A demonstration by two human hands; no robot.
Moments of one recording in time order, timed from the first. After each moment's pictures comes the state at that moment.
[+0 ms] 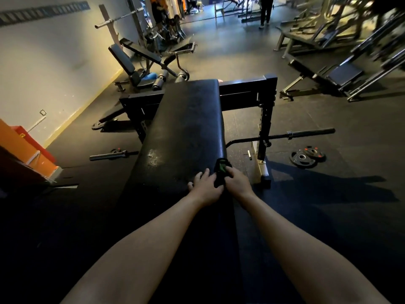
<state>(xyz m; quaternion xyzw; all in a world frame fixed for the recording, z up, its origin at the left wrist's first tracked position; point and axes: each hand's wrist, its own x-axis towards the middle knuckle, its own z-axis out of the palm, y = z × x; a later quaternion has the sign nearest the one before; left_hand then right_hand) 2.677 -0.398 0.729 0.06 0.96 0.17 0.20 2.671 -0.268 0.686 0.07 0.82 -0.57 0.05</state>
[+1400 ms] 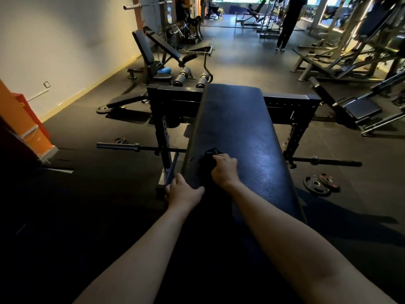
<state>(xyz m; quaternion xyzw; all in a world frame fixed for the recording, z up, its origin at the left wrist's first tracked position) 2.604 -0.649 0.703 -0.18 0.90 0.38 0.11 2.531 -0.511 0.698 -0.03 0.97 -0.26 -0.02</state>
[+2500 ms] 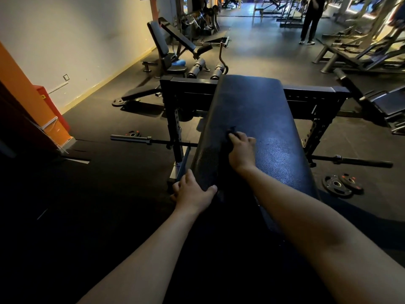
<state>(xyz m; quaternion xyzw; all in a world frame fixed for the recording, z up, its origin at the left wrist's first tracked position) 2.602 -0.653 0.700 -0.16 0.91 0.37 0.14 2.462 -0.499 0.677 -0.04 0.96 -0.26 -0.13</state>
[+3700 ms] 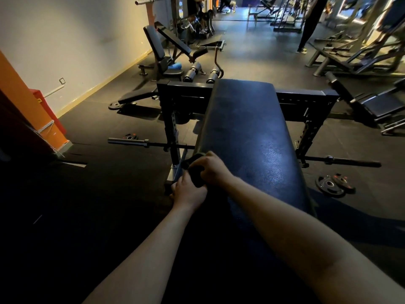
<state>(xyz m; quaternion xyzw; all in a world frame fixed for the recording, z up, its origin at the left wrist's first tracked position) 2.608 -0.661 0.706 -0.16 0.86 0.46 0.13 2.528 -0.544 0.707 -0.24 0.94 -0.25 0.05</state>
